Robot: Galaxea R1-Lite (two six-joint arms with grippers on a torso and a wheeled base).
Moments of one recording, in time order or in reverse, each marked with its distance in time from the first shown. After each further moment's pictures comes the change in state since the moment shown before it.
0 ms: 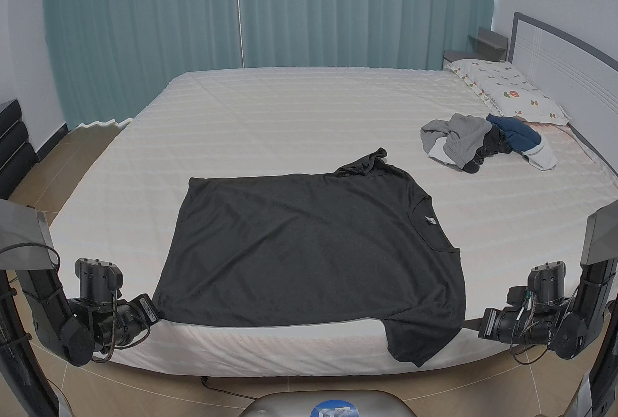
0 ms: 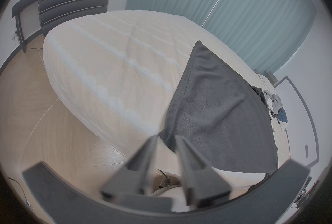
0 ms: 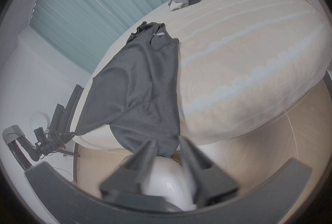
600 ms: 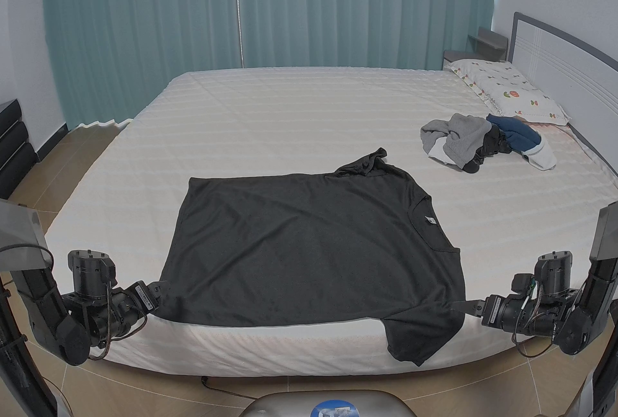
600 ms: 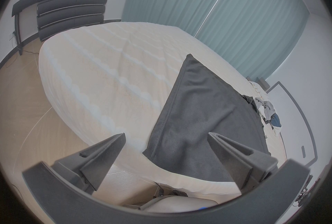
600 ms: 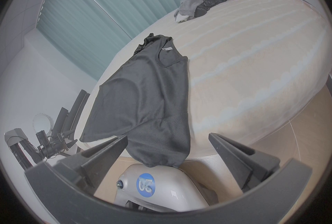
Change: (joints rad) left arm 0.003 -0.040 0.001 -0.080 0.003 0.020; right arm -0.006 -0.075 -0.027 0.010 0.002 0.014
